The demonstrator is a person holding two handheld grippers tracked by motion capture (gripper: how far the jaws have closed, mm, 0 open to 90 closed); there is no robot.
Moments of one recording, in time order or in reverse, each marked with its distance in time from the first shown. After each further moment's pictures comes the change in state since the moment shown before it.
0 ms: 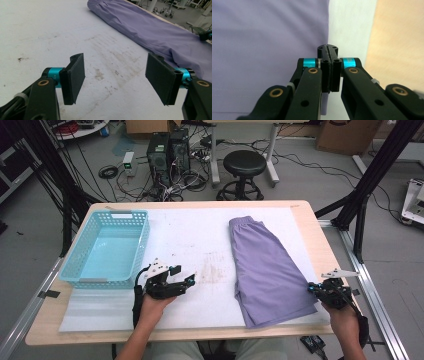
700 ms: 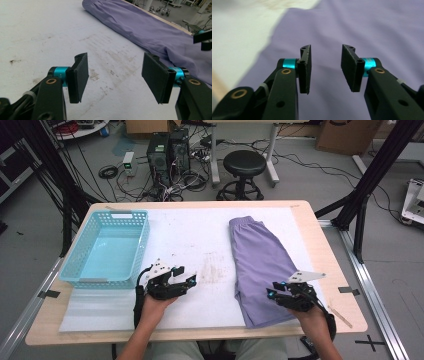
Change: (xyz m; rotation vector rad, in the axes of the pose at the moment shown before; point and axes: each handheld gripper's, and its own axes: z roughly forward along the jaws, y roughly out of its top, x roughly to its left) left arm -0.003 0.000 0.002 0.003 -0.026 0.018; right arm 0.087 0.025 0.010 -0.127 0.317 -0.165
